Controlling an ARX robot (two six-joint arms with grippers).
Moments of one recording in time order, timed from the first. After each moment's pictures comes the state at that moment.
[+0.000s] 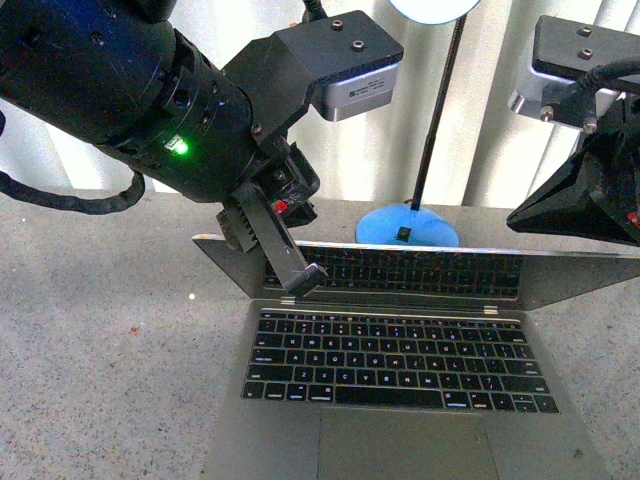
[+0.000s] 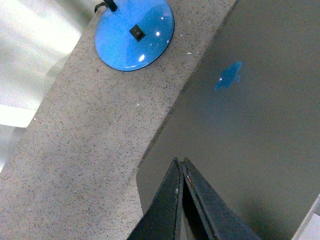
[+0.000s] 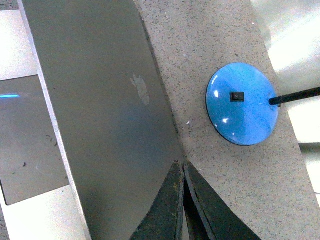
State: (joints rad) left arm -0.45 1.73 1.13 -0.12 0.15 0.68; right arm 0.12 1.65 1.06 -0.33 -0.48 -1.08
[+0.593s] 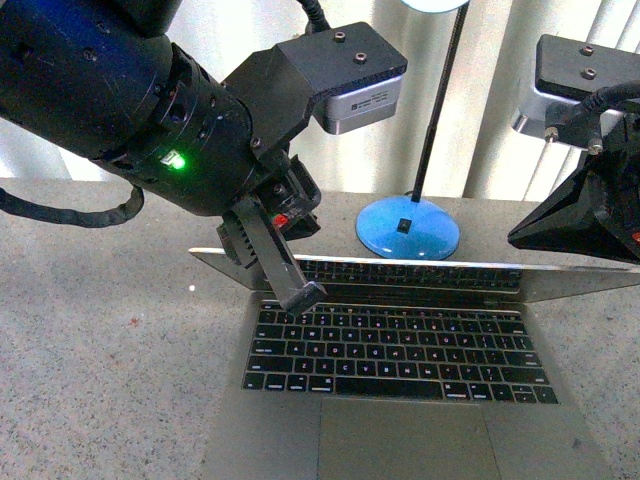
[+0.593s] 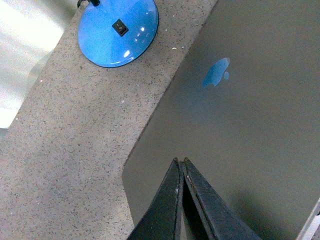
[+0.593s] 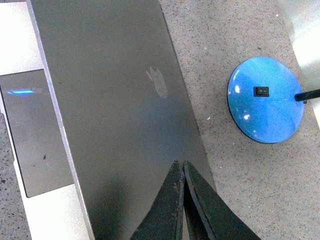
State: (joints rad) left arm -0.46 1.73 1.09 -0.12 0.18 0.68; right arm 0.12 1.65 1.02 -0.33 -0.49 -1.09
